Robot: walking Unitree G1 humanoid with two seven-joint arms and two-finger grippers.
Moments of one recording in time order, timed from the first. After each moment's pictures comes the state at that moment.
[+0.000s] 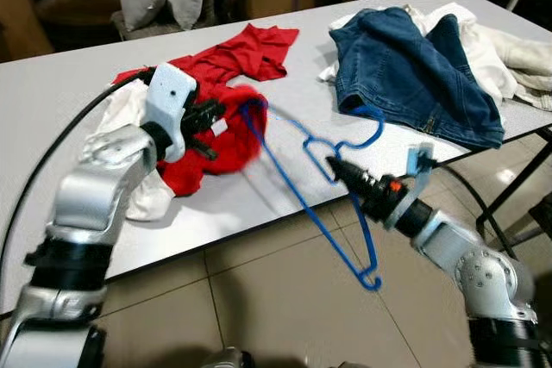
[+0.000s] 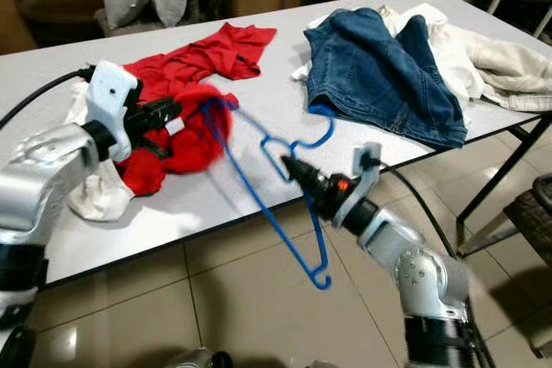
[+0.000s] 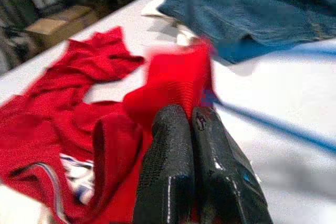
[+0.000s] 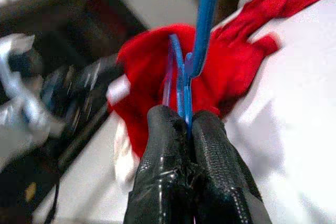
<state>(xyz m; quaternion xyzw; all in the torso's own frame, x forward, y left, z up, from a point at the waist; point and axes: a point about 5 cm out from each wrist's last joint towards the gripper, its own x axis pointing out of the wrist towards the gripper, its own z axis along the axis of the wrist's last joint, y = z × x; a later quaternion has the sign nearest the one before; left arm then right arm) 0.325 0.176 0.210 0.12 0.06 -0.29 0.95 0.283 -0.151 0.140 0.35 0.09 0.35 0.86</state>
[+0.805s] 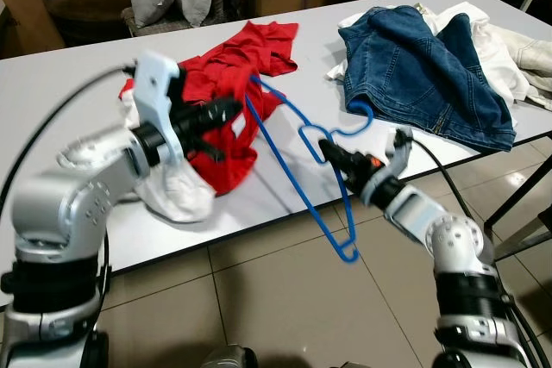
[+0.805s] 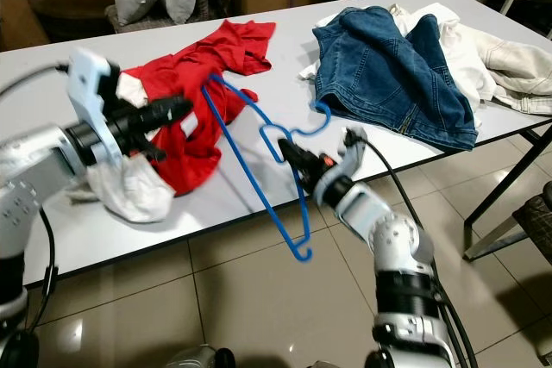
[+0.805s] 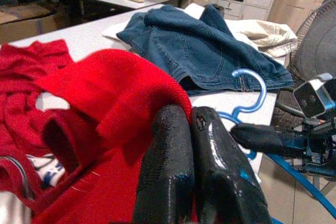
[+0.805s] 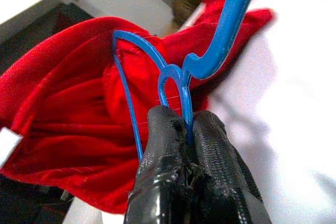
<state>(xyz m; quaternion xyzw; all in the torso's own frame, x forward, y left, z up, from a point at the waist) 0.300 0.163 0.246 -0.01 0.04 -0.36 0.93 0.320 -0.129 0.139 0.41 0.14 0.29 0.85</state>
